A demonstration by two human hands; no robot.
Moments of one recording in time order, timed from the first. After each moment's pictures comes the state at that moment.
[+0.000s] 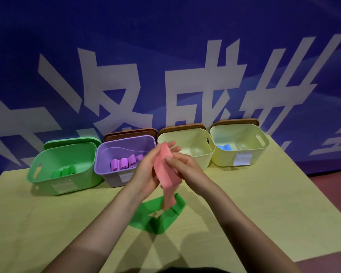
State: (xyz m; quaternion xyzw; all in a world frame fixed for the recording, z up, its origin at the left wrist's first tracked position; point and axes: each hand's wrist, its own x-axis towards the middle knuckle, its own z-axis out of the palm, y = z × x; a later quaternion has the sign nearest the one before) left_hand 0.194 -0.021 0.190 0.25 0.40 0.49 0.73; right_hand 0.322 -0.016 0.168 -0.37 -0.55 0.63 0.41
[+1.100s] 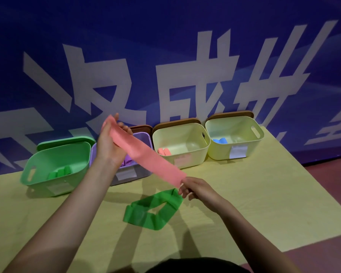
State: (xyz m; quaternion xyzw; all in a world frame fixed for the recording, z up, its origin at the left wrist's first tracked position) left_hand 0.138 0.036 0.203 0.16 0.34 0.69 0.61; right_hand 0.375 -0.031 0.072 -0.52 -0.49 0.64 0.30
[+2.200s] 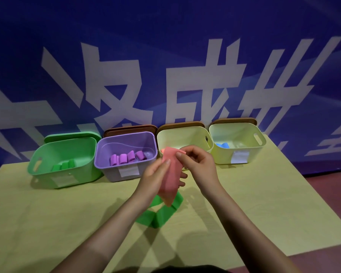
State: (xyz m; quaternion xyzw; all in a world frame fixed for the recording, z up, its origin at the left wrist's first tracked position) left_hand 0.204 -0.076 0.193 0.43 0.47 0.47 0.61; right_hand 0.334 -0.044 0.182 -0.45 -0.53 0.46 0.55
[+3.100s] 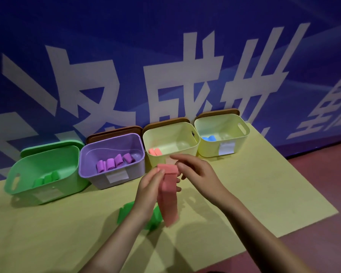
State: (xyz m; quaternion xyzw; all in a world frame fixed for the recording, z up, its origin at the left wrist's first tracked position) left_hand 0.221 -0.079 0.173 0.40 0.48 0.50 0.61; right_hand 0.373 -0.061 0.168 -0.46 -0.63 0.43 0.46
